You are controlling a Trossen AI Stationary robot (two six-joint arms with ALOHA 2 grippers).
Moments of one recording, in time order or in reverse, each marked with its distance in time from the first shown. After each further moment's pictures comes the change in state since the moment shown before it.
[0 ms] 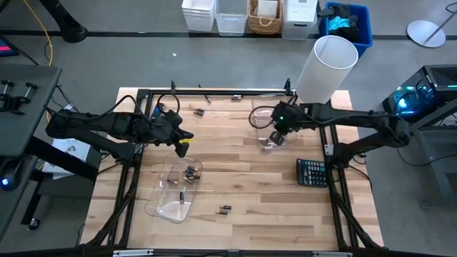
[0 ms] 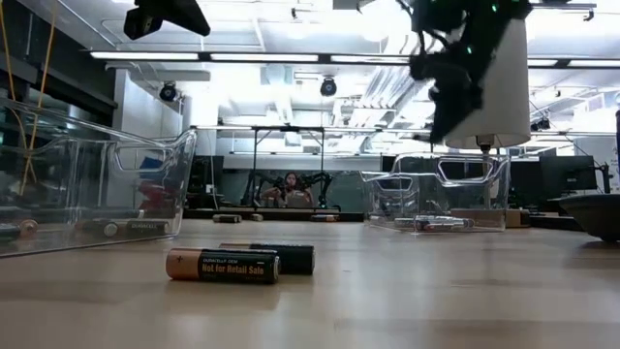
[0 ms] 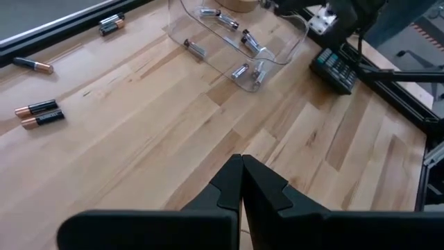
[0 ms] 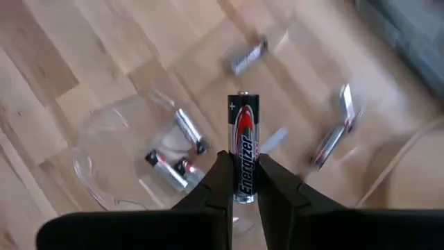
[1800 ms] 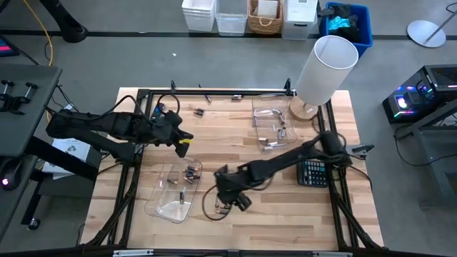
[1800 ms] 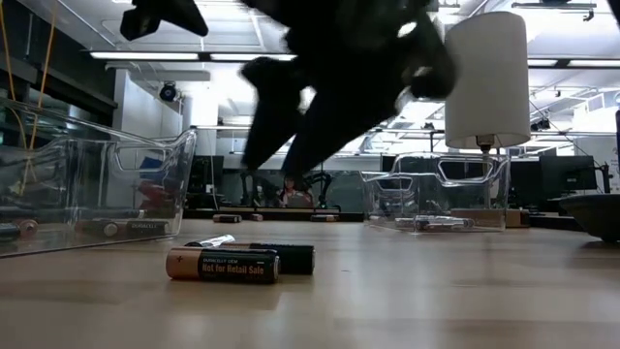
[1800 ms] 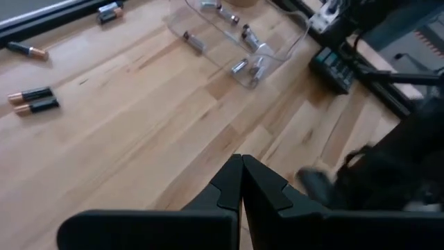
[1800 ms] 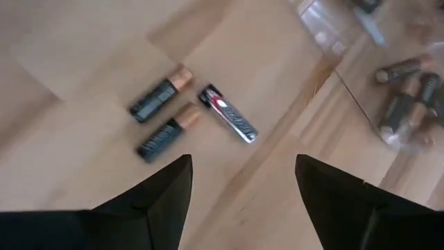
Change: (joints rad) left arm 0.000 0.000 0.000 -0.010 0.016 -0.046; right arm 0.563 0.814 0.598 0.309 -0.266 -0.716
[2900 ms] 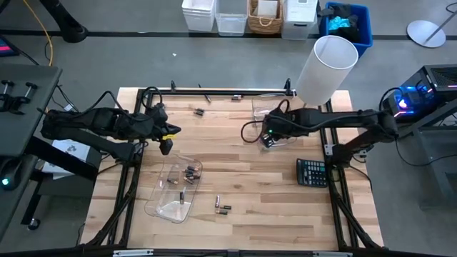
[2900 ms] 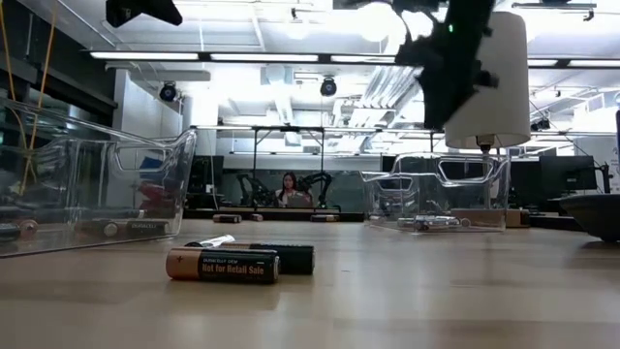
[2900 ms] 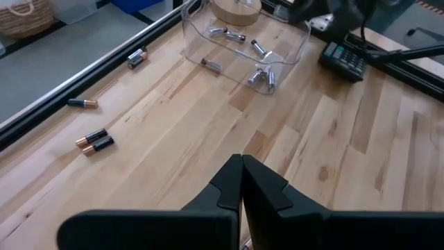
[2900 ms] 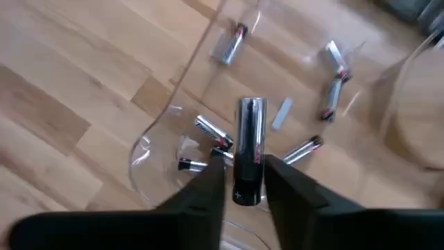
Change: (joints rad) left arm 0.000 -0.152 0.000 -0.109 -0.067 0.238; right arm -0.395 -0.653 -0.395 -0.533 0.425 1.249
